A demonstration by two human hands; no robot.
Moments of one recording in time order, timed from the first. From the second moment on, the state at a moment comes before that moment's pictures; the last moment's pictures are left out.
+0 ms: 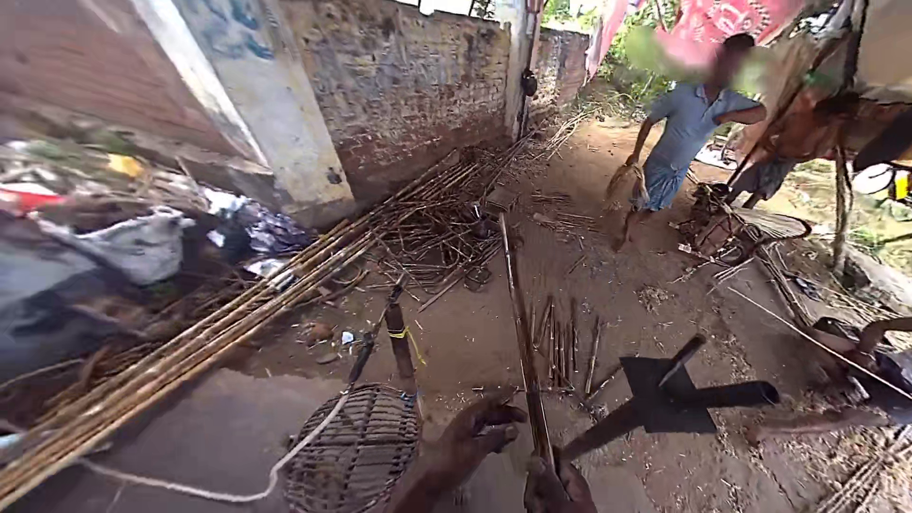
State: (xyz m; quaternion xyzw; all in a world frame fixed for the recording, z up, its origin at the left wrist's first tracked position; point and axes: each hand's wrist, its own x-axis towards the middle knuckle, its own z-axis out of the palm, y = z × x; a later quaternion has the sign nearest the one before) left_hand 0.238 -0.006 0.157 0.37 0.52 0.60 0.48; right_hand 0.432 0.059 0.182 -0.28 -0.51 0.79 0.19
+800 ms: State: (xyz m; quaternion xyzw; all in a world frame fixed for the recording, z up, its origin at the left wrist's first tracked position) left_hand -0.045 -0.001 0.065 0.04 0.96 0.20 0.18; right_hand 0.057 0.165 0.171 -0.30 -0.46 0.84 0.04
